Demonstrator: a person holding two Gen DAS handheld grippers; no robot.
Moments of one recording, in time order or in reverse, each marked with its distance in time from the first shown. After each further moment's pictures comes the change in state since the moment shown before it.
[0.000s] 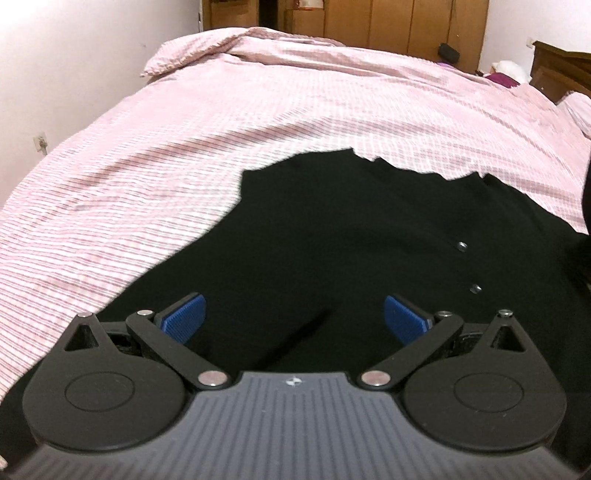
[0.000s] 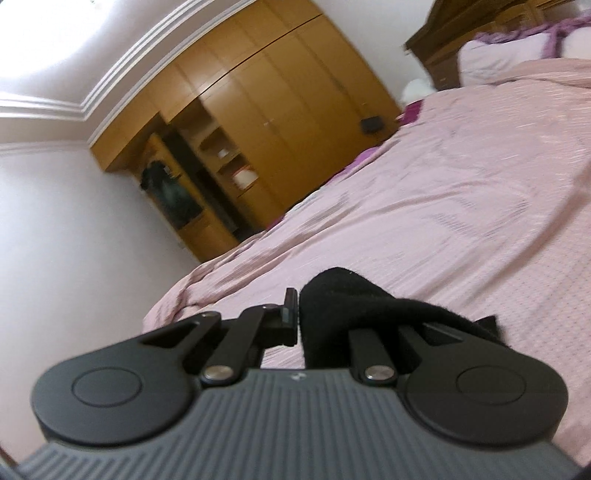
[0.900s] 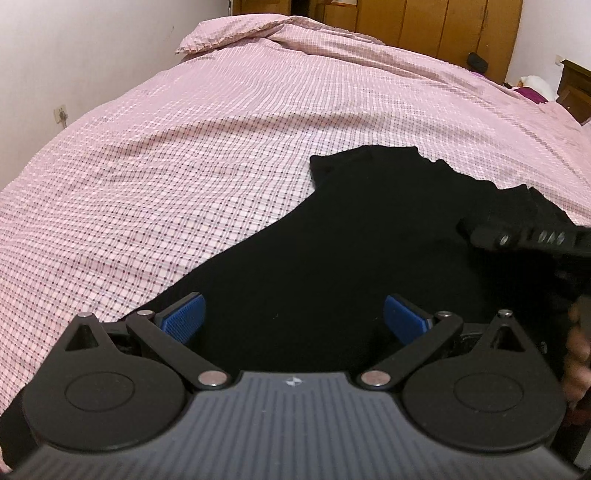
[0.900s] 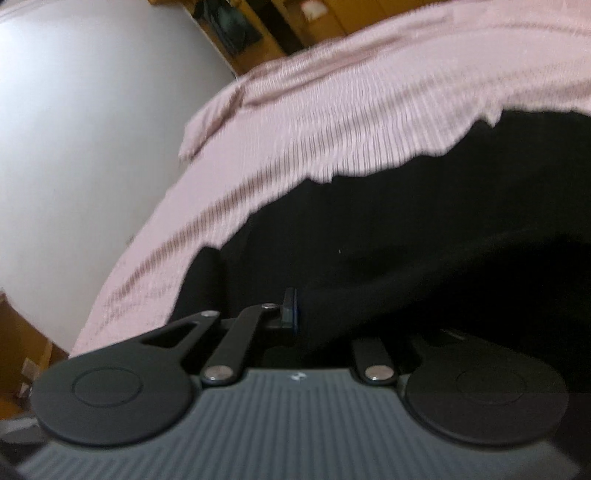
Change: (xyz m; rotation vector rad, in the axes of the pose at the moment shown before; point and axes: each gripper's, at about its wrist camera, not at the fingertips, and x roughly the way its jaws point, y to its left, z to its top) left arm 0.020 0.061 -0.006 -0.088 0.028 0.028; right arm 0.096 0.089 -0.189 -0.153 0.554 0.126
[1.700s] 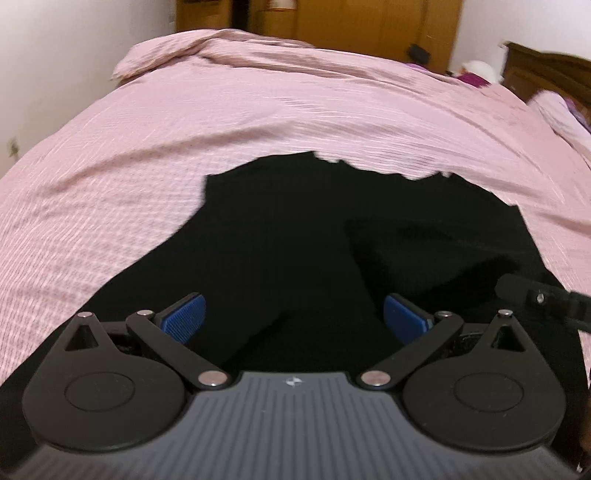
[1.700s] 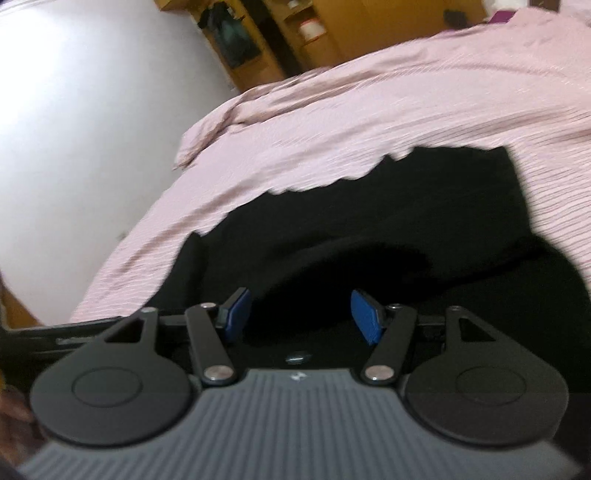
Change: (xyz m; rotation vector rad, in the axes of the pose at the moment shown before) left arm -0.029 -0.084 0.001 0.137 -0.025 -0.143; right arm -0.136 -0.042 -0.018 -0.080 -0.077 -0.066
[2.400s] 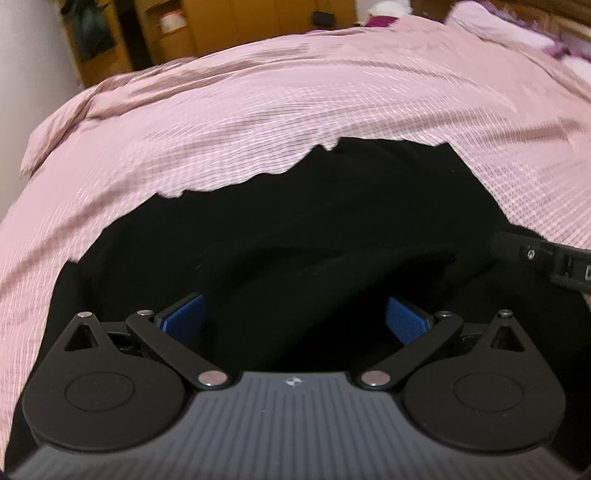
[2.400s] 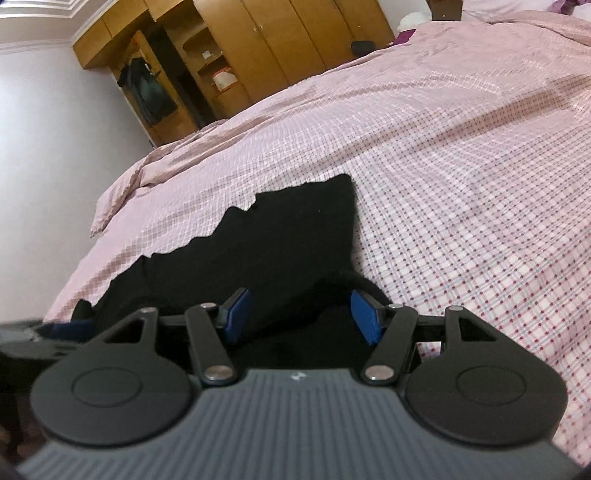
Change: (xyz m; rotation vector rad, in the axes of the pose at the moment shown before) left arm 0.080 -0.148 0.021 0.379 0.014 -0.042; right arm 0.005 -0.117 0.002 0.140 -0.155 -0.195
